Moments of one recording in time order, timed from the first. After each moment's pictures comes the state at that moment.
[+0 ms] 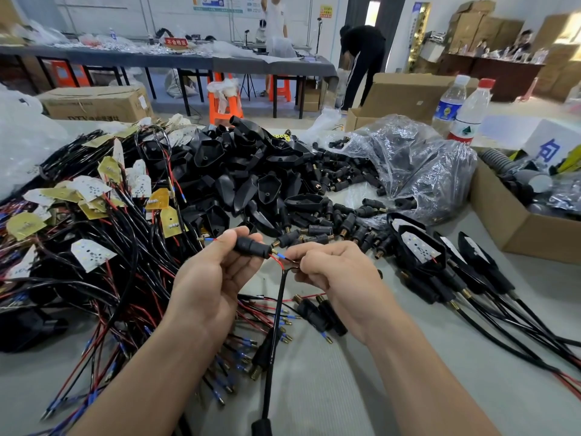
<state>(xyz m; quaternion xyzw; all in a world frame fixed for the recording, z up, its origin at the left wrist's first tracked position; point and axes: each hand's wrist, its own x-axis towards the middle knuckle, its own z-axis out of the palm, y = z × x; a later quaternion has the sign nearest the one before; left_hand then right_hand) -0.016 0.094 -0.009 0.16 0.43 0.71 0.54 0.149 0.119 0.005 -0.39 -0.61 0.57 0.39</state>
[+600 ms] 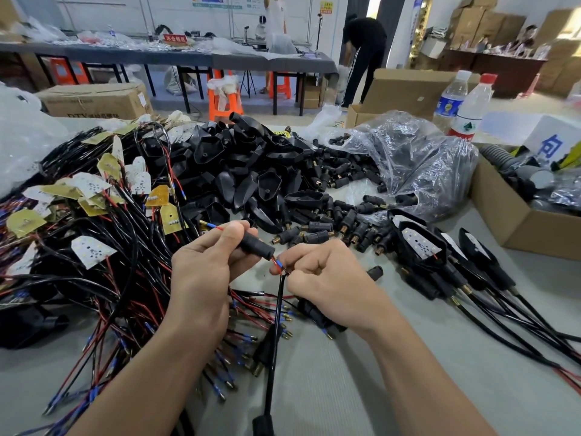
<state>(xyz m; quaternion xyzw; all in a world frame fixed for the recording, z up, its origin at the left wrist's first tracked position) -0.011 0.088 -0.004 0.26 0.48 0.72 0.43 0.152 0.127 -0.013 -0.36 -0.75 0.45 0.34</state>
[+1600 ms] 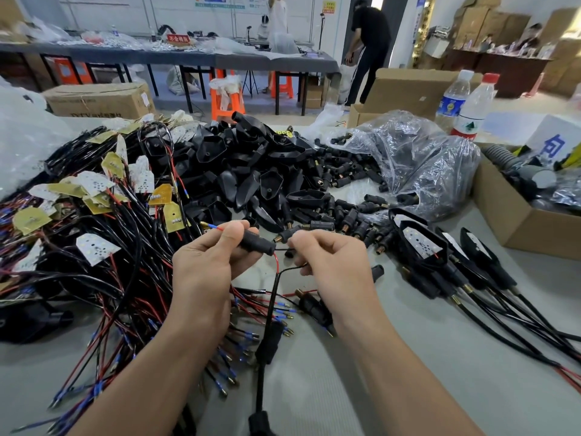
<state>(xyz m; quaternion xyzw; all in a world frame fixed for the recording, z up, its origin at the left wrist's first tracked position) -0.011 0.087 -0.005 0.24 0.49 0.72 0.42 0.134 0.125 -0.017 -0.47 -0.58 0.46 0.48</state>
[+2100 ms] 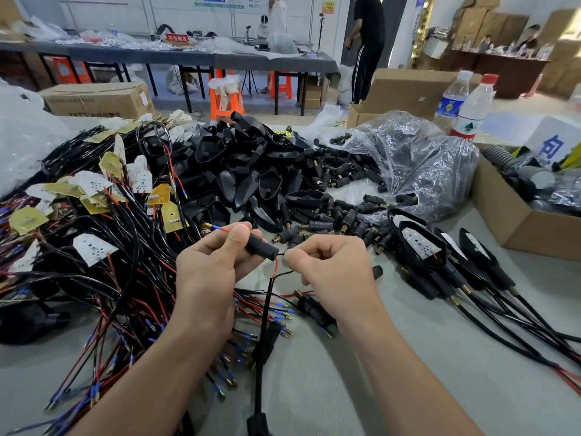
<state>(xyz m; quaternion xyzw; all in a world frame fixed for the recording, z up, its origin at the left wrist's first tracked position) -0.005 0.088 -0.008 0.24 0.48 0.72 0.44 0.140 0.124 -0.016 -0.48 -0.63 0.41 0.46</state>
